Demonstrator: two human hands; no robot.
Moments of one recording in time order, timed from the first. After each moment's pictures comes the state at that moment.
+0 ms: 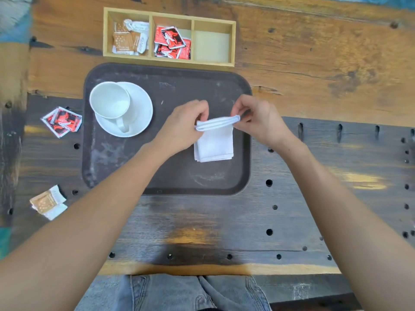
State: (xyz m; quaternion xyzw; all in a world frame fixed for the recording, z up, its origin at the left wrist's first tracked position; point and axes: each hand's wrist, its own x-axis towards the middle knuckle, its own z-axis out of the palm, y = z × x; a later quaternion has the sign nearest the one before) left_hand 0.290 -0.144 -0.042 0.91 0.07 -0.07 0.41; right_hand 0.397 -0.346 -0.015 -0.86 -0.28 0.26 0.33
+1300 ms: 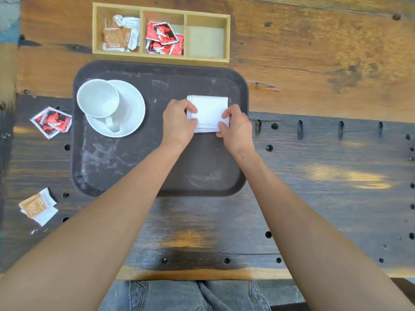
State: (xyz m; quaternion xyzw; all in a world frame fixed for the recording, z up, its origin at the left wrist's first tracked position) left_hand 0.304 -0.167 -0.081 0.85 0.32 -0.03 0.42; right_hand 0.354 -0.313 -0.079 -0.90 -0.02 0.25 0.36
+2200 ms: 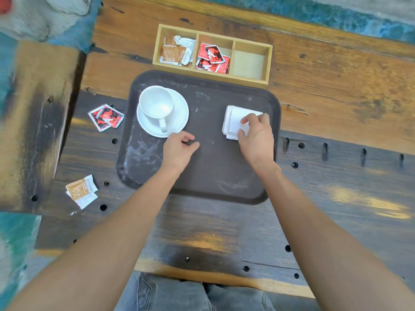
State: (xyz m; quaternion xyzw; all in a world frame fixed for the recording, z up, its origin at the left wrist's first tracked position) left_hand 0.207 -0.110 -0.083 0.75 0.43 -0.05 0.50; right_hand 0.335 -0.269 -0.051 -0.95 -0.13 0.17 0.23
